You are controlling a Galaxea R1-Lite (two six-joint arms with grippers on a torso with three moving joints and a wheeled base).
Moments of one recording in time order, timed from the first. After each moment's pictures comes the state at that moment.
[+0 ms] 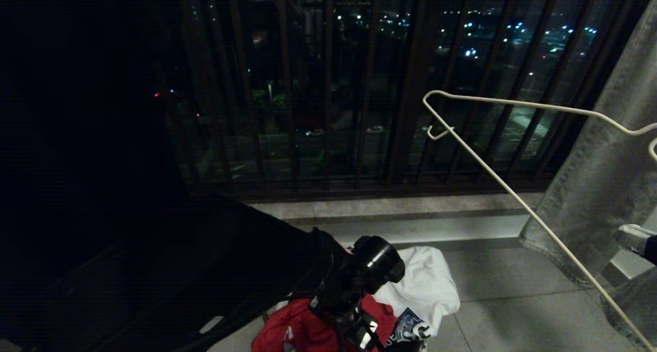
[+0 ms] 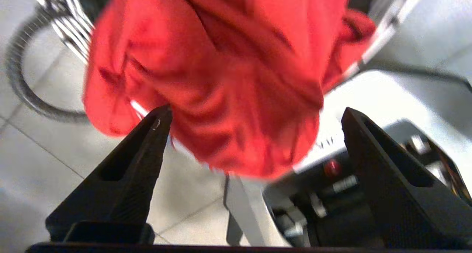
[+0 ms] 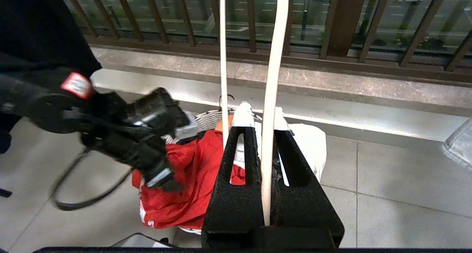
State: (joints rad) left arm -0.93 2.32 -1.58 0.47 0.17 -0.21; right arm 0.69 0.79 -0.64 -0.05 -0.35 0.14
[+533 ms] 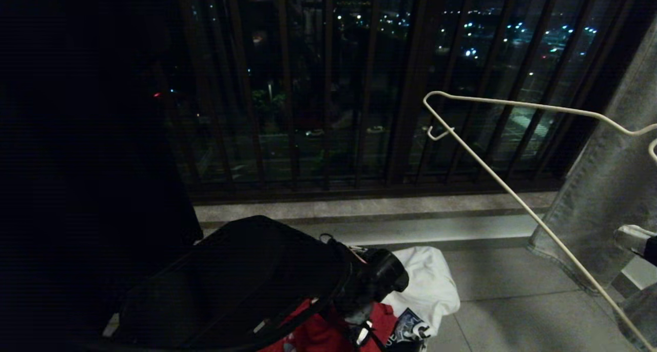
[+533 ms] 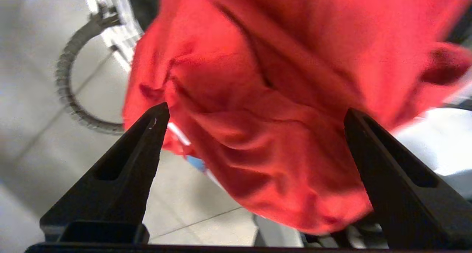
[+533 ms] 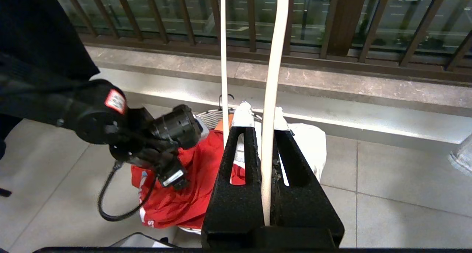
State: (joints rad) left arm -0.93 2.46 -1.71 0.54 0.36 -0.22; right arm 0.69 0.79 -0.64 -0.05 -0.35 0.14
